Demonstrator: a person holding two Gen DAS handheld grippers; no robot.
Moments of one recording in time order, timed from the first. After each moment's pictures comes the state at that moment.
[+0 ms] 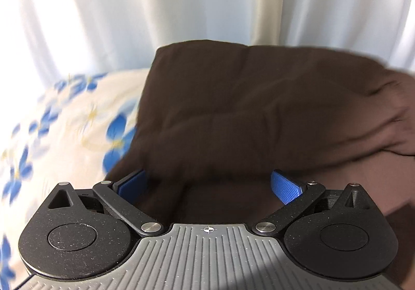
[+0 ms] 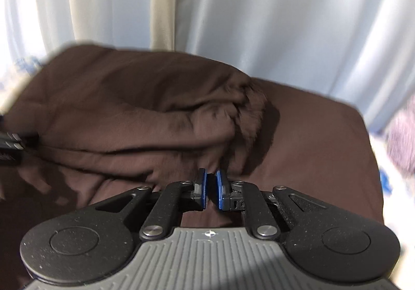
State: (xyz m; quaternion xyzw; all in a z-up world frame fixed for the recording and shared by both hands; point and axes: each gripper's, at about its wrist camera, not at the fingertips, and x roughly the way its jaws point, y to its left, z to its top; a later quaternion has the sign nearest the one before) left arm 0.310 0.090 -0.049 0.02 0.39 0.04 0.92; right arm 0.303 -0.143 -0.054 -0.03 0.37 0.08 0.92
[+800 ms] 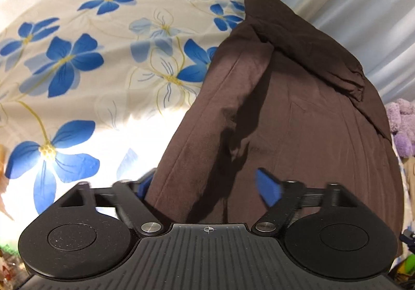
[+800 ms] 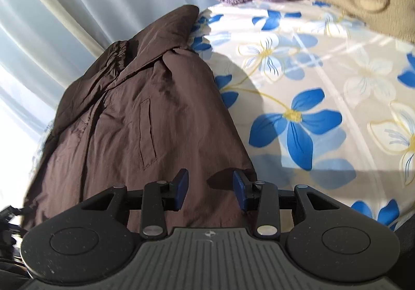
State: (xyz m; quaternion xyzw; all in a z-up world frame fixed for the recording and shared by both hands) left arm 0.095 0.245 -0.062 -0.20 0.48 0.02 0.85; right arm 0.008 -0.377 -0.061 0.27 0.44 0.02 0.86
